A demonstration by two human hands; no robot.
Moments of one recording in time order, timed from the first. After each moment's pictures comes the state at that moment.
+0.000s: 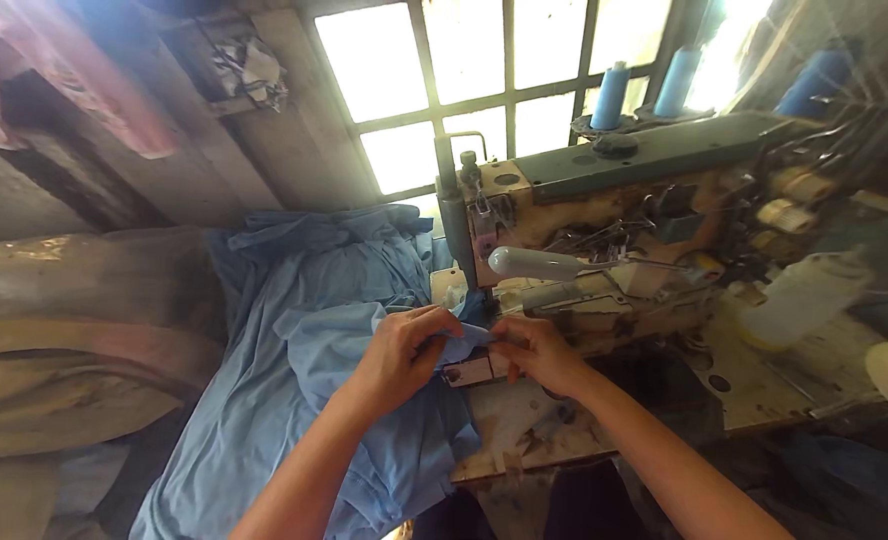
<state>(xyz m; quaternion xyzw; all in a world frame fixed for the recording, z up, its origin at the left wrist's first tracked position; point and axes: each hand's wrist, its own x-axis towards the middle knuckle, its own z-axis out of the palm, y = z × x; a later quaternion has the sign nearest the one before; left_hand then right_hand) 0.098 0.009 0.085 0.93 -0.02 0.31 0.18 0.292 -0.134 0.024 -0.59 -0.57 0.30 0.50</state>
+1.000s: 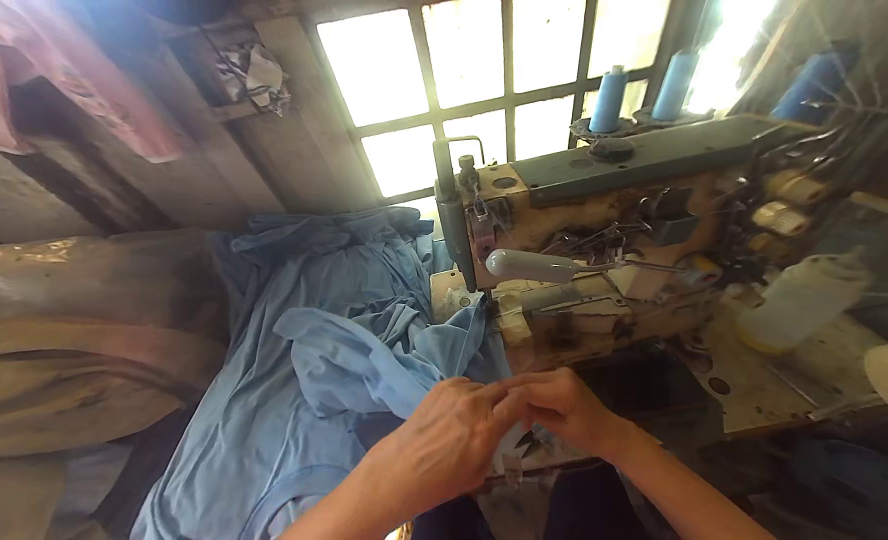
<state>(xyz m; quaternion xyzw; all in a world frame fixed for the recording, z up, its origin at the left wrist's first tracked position) 0.099 -0.063 0.071 0.97 -0.13 0.21 0.02 0.283 -0.173 -0.019 -0.43 -0.73 0.06 0.53</state>
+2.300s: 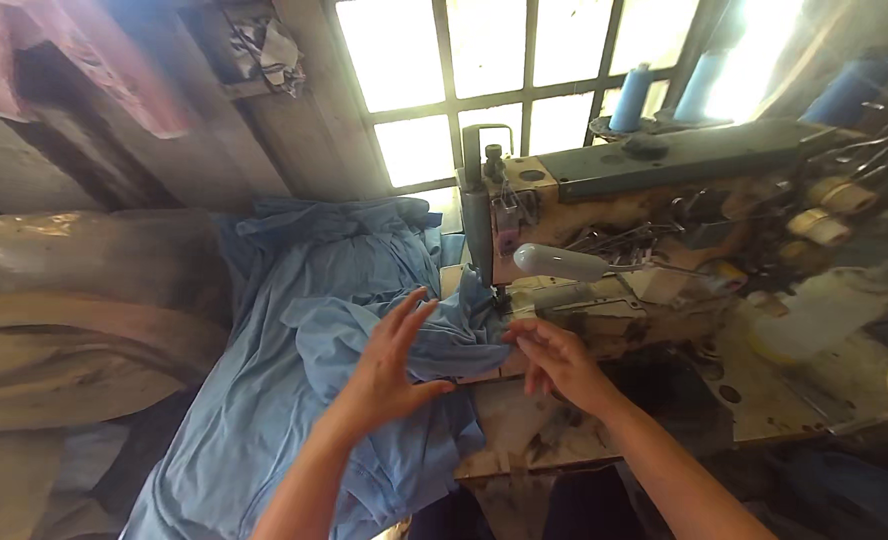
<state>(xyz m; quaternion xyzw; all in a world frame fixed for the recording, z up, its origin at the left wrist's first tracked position) 0.061 0.025 0.041 0.93 0.13 0.29 0.17 0.284 -0.151 0.021 -0.56 -0.51 0.34 0.57</state>
